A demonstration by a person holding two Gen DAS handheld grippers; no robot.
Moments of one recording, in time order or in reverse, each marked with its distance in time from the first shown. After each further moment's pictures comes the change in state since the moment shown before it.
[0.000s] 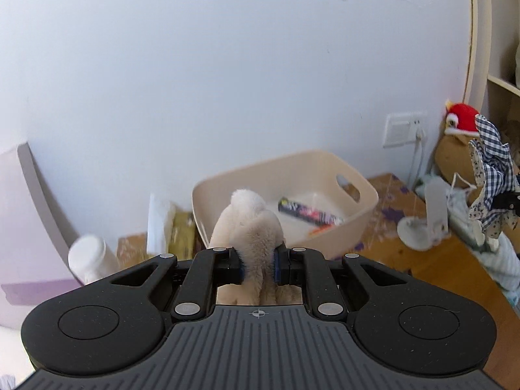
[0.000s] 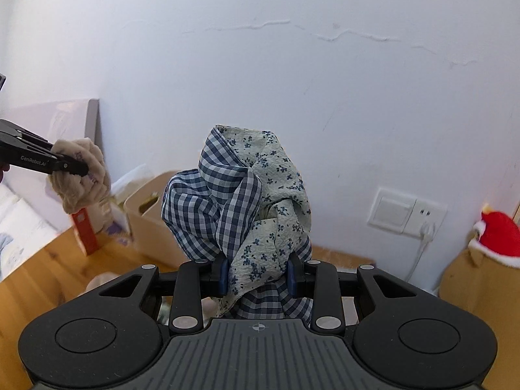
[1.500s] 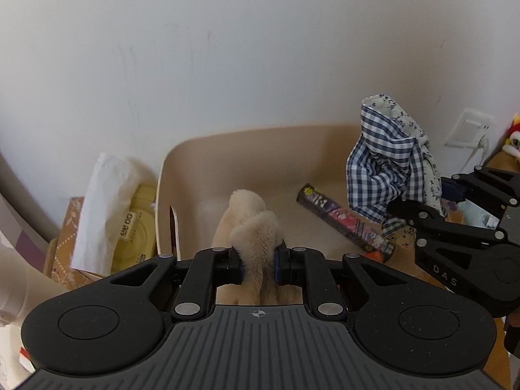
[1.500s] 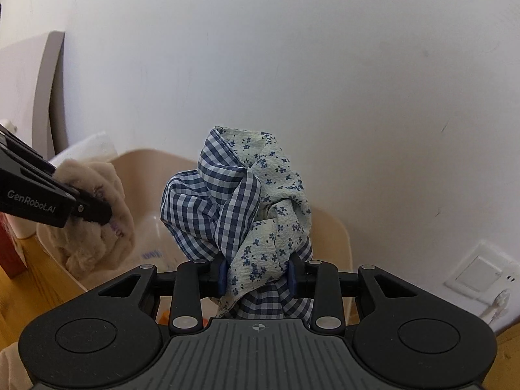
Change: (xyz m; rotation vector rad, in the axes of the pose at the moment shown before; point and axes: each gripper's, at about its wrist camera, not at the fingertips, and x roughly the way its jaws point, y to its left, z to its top) left arm 0.191 0.029 0.023 -0.256 0.285 0.115; right arm 0.271 0.050 0.061 -0.140 0.141 -0.023
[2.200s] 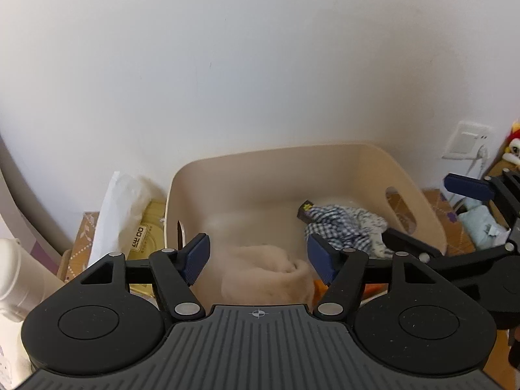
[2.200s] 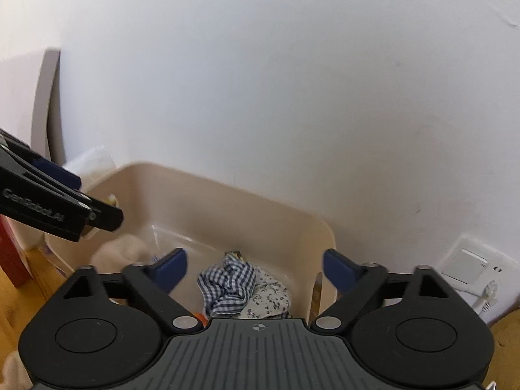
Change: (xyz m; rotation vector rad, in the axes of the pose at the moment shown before) left arm -0.036 -0.014 -0.006 -0.027 -0.080 0.101; right arm -0.040 0.006 -0.006 0.046 -0.066 -0.025
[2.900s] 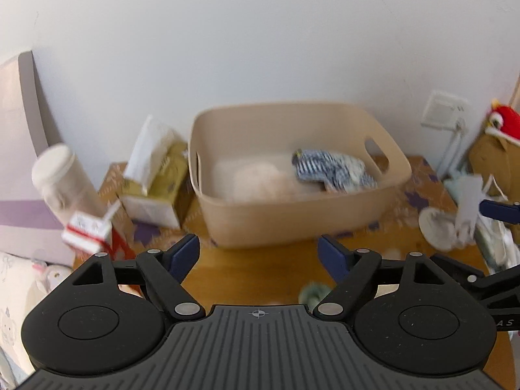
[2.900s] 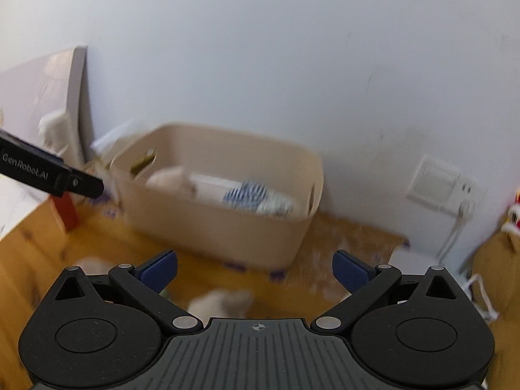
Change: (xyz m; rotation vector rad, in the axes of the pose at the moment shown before) left arm -0.086 -0.017 -0.089 -0.035 0.036 0.068; right arm -0.113 0.007 -0.091 0.074 0.088 0.027
